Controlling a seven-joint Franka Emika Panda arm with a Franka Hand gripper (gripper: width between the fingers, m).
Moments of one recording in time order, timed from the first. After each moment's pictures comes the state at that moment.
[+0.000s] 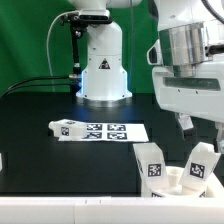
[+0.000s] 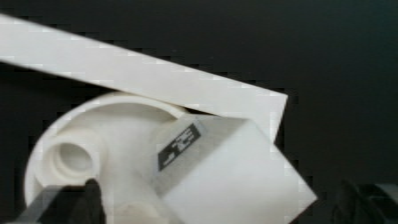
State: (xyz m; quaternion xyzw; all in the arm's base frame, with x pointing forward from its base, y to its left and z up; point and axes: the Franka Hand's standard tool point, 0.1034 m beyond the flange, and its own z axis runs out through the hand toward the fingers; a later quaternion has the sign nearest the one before) arm 0.638 0.120 0.098 -0.82 0.56 -0.01 0.11
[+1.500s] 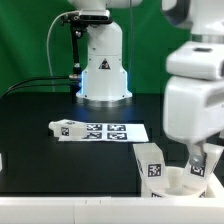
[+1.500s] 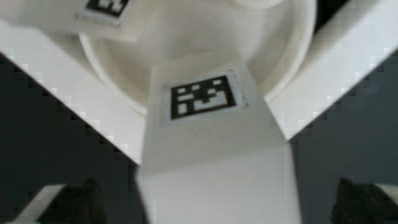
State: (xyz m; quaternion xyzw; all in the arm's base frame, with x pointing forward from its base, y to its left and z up) arm 0.647 0.133 0.080 -0.92 -0.40 -0.01 -0.02
